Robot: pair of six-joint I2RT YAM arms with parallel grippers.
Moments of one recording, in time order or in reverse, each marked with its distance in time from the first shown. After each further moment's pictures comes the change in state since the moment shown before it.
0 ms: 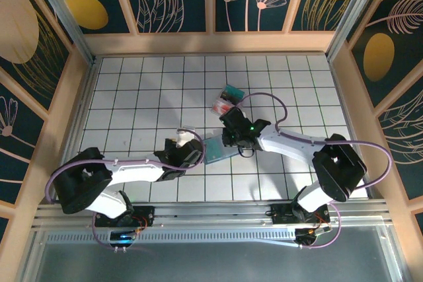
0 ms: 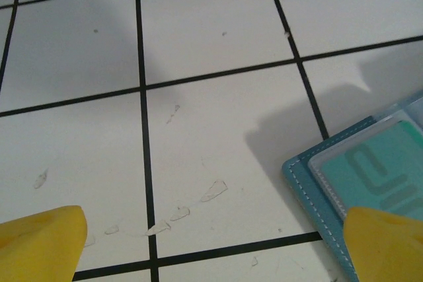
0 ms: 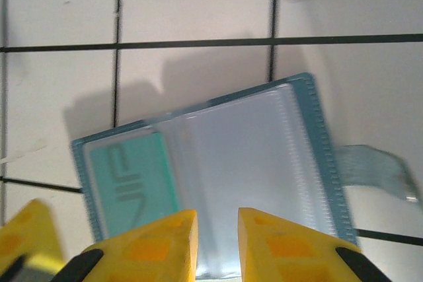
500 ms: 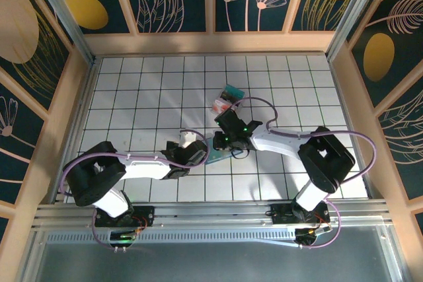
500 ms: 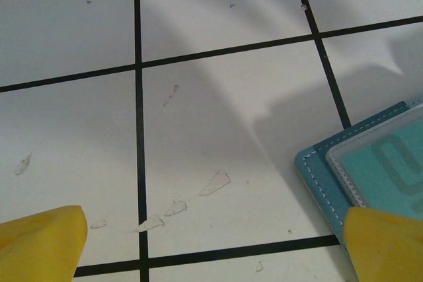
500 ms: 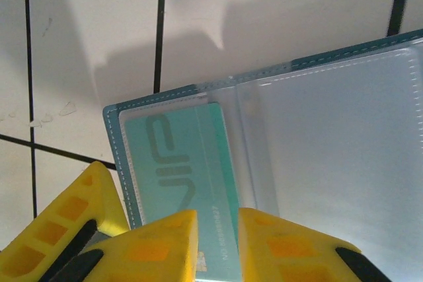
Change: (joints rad) left arm 0.004 0.068 0.018 -0.007 0.000 -0.047; right arm 0.010 0.108 0.000 0.092 -0.160 0.008
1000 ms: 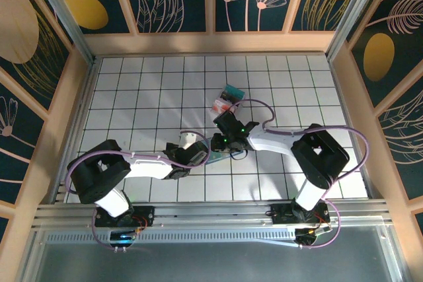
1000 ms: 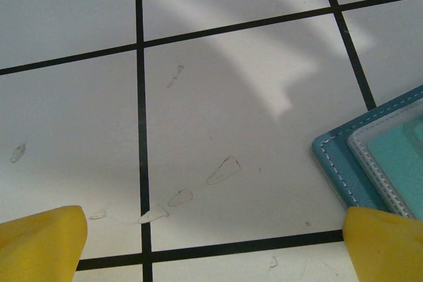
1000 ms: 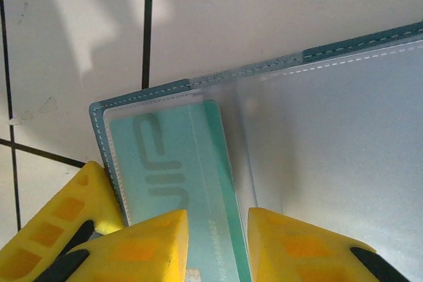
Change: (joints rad) left arm 0.001 0.037 0.000 -0.010 0.000 -0.008; right arm 0.000 0.051 -0.006 0.035 -0.020 0.000
